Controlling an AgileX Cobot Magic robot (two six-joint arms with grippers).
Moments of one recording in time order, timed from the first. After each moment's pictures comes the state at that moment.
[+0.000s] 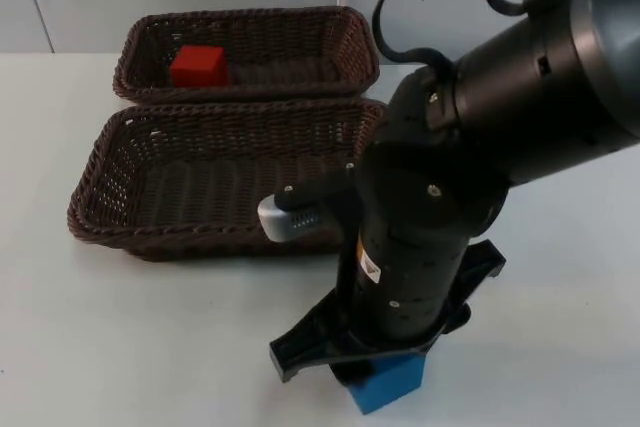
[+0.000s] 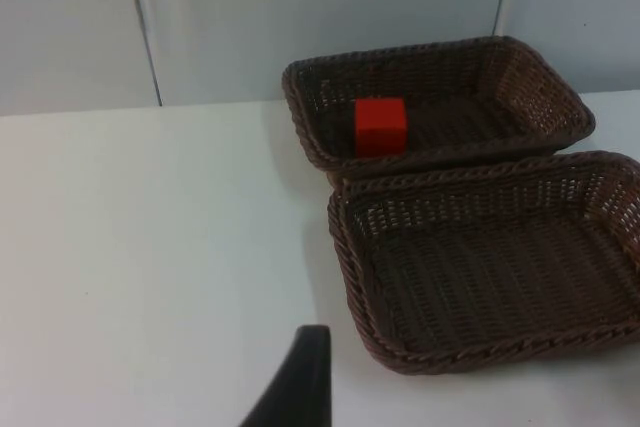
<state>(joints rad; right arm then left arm) 0.96 2.09 -1.23 -0.28 0.63 0.65 -0.15 0.33 -0.52 -0.02 0.65 -0.03</state>
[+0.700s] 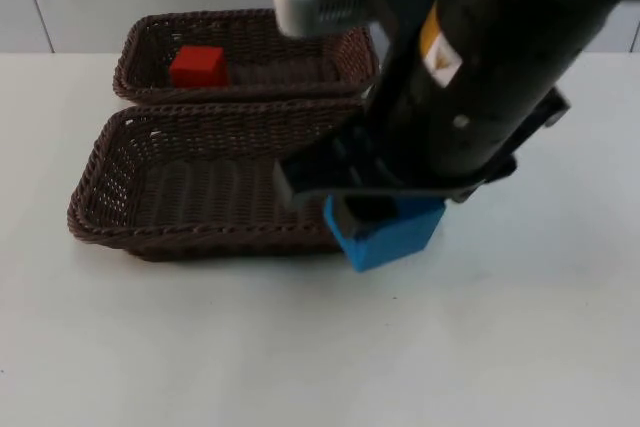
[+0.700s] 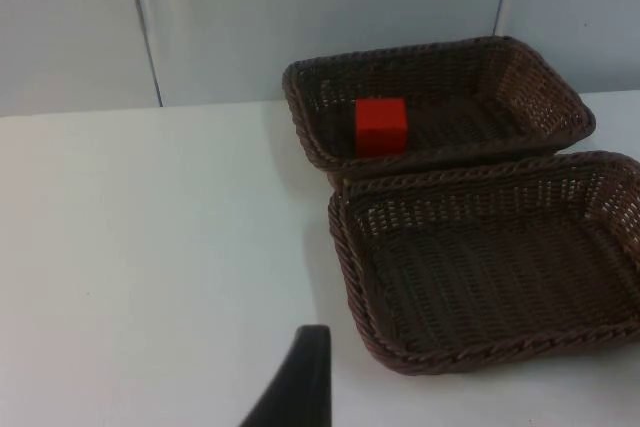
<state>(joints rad) 0.96 1.74 -1.23 -0.28 0.74 0.62 -0.15 0.33 -0.52 -0.02 0.65 -0.03</state>
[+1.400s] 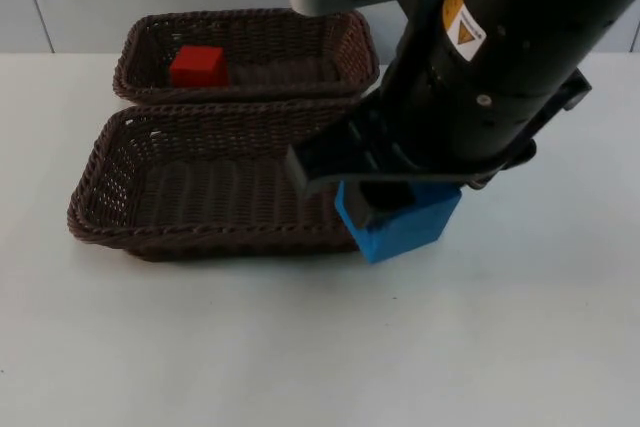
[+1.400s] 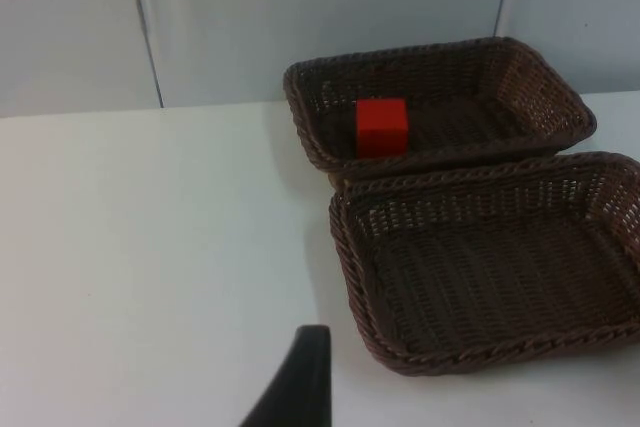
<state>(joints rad) 0.96 1.71 -1.23 -0.28 0.77 0.61 -0.15 0.33 -0.52 -0.02 0.65 -0.03</state>
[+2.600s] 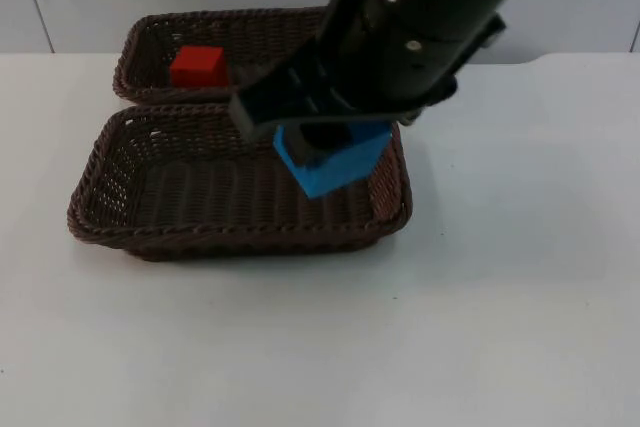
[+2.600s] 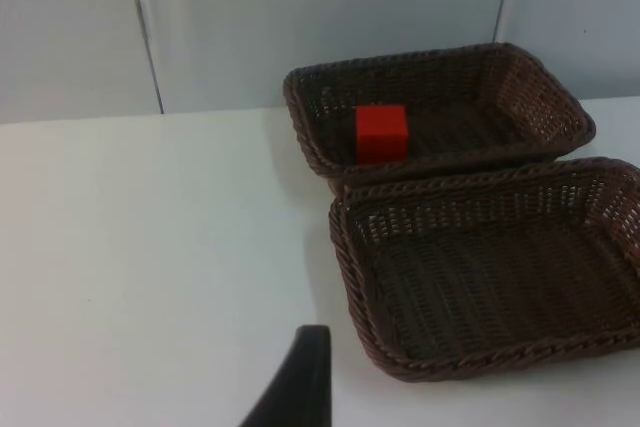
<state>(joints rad) 0.92 1.84 -1.42 -0.28 0.71 0.44 -0.15 0.33 -0.52 -0.02 0.64 -0.03</state>
